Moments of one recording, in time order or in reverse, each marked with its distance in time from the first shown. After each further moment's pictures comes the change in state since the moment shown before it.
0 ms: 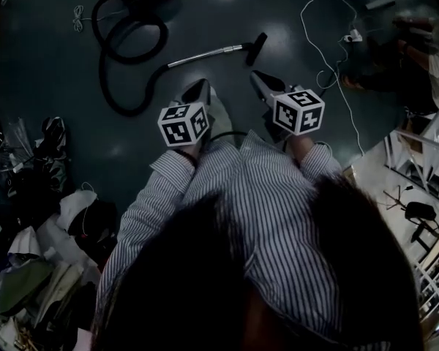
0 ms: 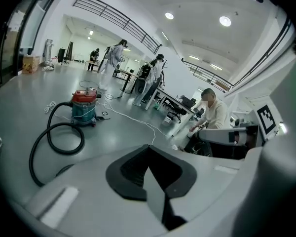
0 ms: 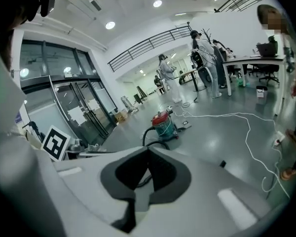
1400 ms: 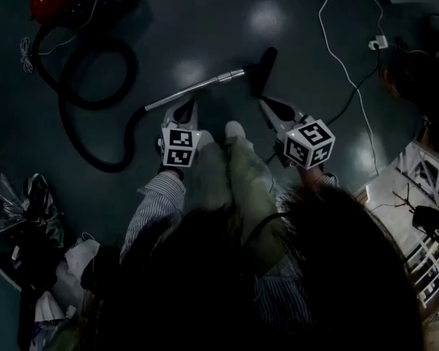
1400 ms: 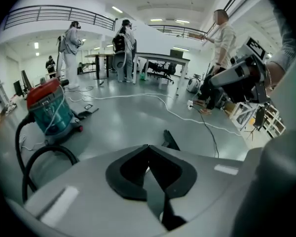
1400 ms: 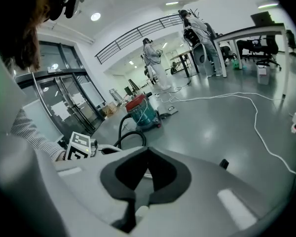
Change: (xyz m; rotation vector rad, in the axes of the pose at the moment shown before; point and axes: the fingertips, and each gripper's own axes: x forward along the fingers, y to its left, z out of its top) left arm 0.385 0.221 -0.116 0.522 0.249 -0.041; right arm 0.264 -0.285 -0.095 0.052 0.069 -0.044
